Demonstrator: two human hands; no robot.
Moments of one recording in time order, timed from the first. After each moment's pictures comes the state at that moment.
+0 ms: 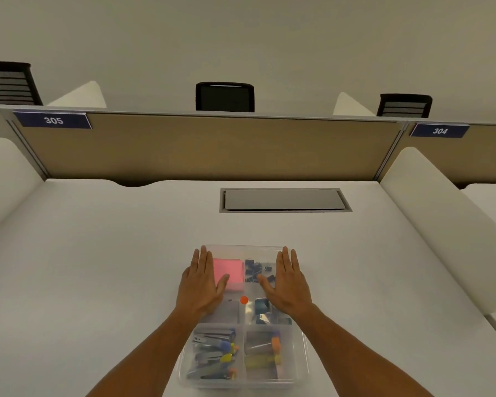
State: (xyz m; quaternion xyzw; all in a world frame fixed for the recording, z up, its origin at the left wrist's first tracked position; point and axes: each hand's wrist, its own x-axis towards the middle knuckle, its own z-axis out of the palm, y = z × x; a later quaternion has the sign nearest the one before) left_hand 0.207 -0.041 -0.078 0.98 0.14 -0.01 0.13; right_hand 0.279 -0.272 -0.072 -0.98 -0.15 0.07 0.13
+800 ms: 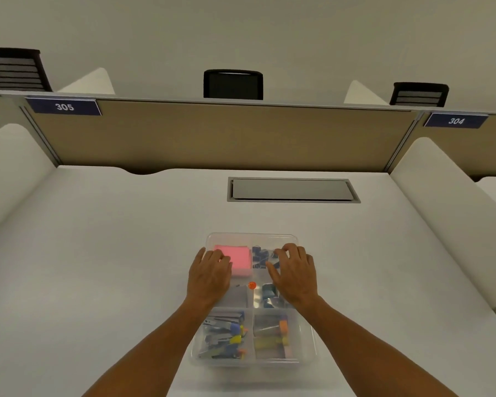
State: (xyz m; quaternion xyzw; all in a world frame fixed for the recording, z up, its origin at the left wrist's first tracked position) left_hand 0.187 -0.055 -0.054 0.99 0.03 0.13 0.04; right_hand 0.261 -0.271 -0.047 -0.97 -0.20 -0.06 0.10
